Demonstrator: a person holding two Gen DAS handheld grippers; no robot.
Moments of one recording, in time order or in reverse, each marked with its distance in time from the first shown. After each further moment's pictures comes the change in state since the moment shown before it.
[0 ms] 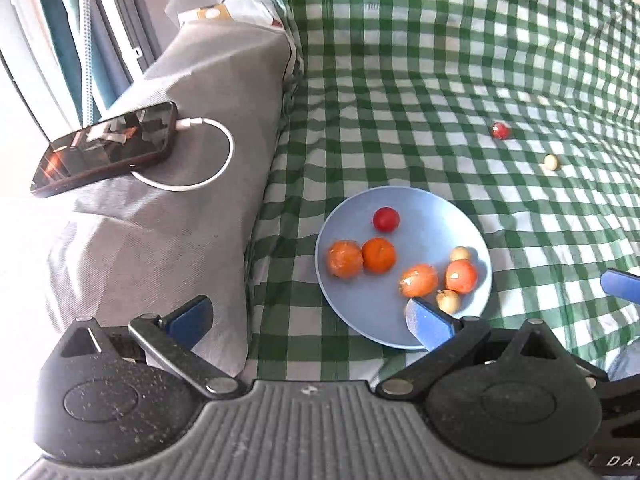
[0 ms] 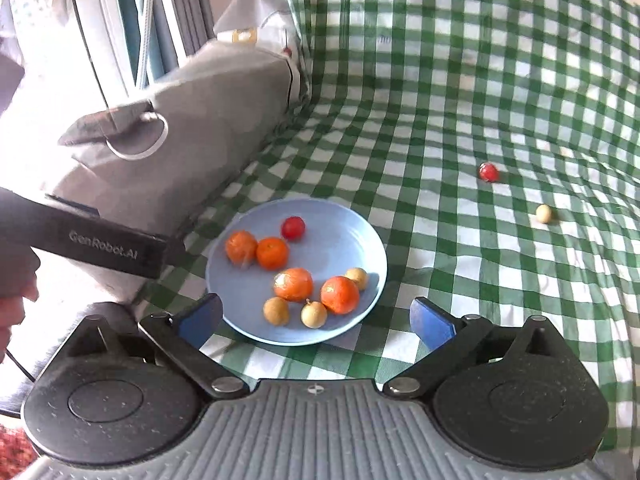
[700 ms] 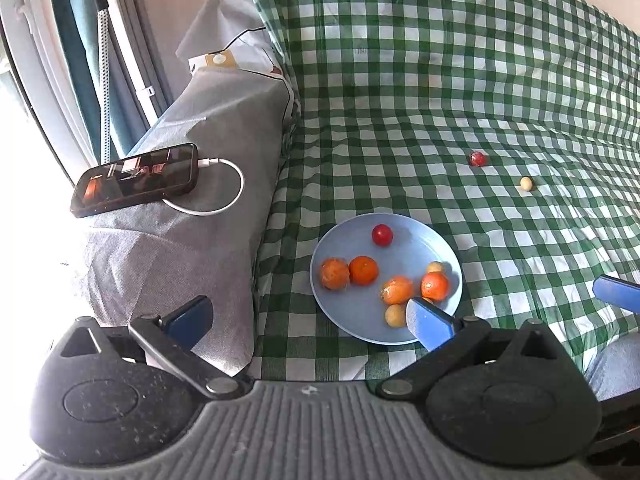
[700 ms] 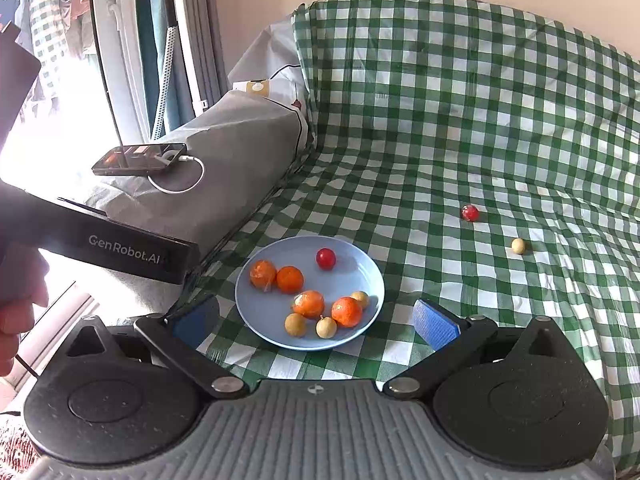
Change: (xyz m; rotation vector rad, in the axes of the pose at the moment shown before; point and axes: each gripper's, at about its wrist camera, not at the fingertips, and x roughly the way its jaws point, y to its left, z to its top) left arm -0.060 -0.008 -0.014 0.011 -0.107 0.009; right arm -0.060 0.019 -0.011 -0.029 -0.111 -0.019
